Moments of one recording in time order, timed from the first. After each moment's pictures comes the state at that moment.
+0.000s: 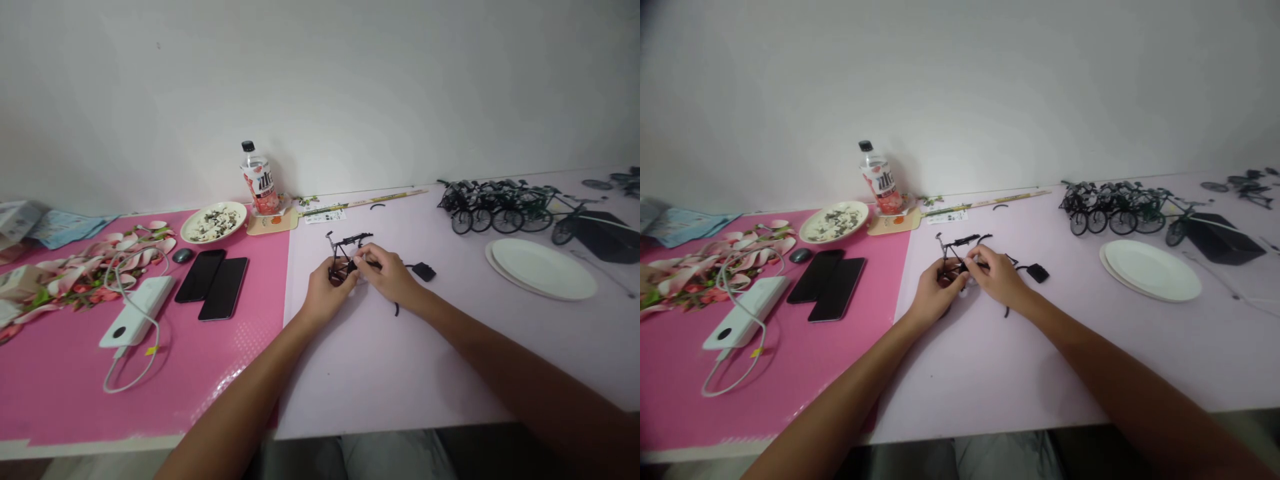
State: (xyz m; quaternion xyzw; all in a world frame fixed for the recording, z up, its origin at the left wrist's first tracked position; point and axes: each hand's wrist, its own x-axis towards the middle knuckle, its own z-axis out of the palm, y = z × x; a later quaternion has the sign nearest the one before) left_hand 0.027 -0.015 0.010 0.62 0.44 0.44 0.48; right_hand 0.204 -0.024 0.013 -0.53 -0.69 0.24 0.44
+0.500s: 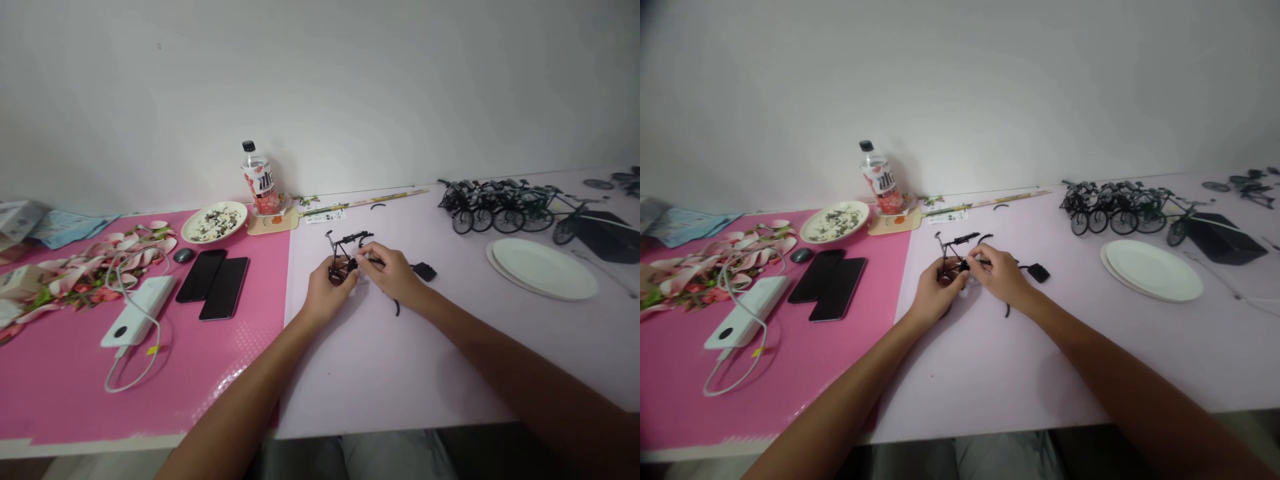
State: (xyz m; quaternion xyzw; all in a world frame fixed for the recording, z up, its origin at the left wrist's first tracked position) left_hand 0.028 -0.016 0.012 0.61 0.45 0.44 0.49; right_hand 0.206 -0.024 0.018 -0.52 -0.68 0.24 0.45
